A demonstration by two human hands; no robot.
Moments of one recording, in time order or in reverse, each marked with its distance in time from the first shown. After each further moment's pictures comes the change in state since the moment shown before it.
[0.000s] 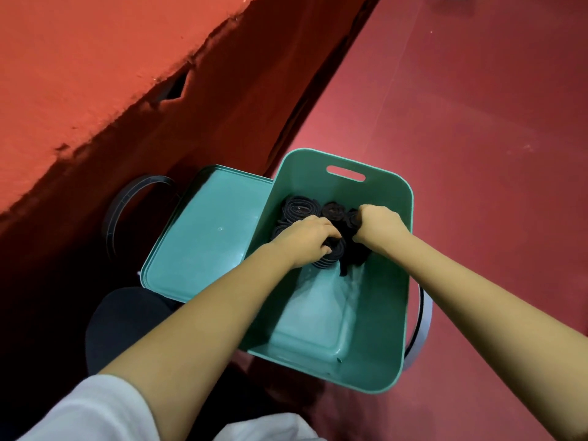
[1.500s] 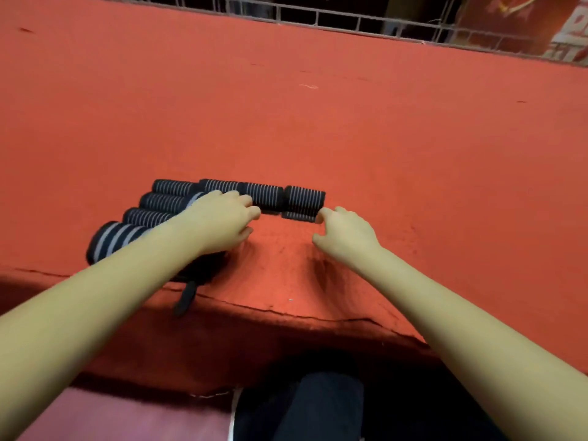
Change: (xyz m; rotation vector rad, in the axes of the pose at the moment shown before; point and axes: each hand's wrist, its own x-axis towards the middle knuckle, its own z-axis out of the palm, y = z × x) left_hand -0.779 -0.075 -0.071 0.531 0.281 -1.448; right_hand -0.390 -0.617 0.054 -0.276 0.170 -1.503
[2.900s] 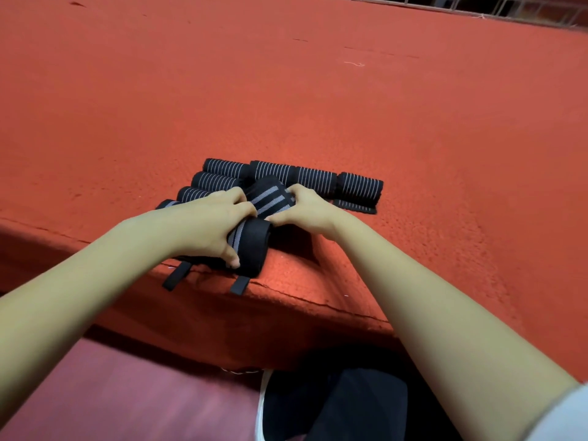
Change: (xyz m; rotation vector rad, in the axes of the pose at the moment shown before) left_hand -0.070 -0.055 0.030 -0.450 -0.265 -0.136; right_hand 0.072 -0.112 0.049 0.713 -0.323 -0.084
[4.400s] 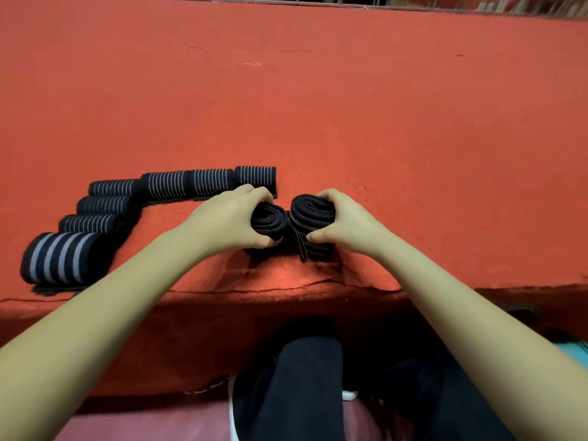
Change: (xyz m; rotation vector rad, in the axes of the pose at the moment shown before) left_hand 0.058 0.150 -0.006 -0.184 0.243 0.191; right_hand -0.160 0.114 -0.106 -0.062 0.372 0.047
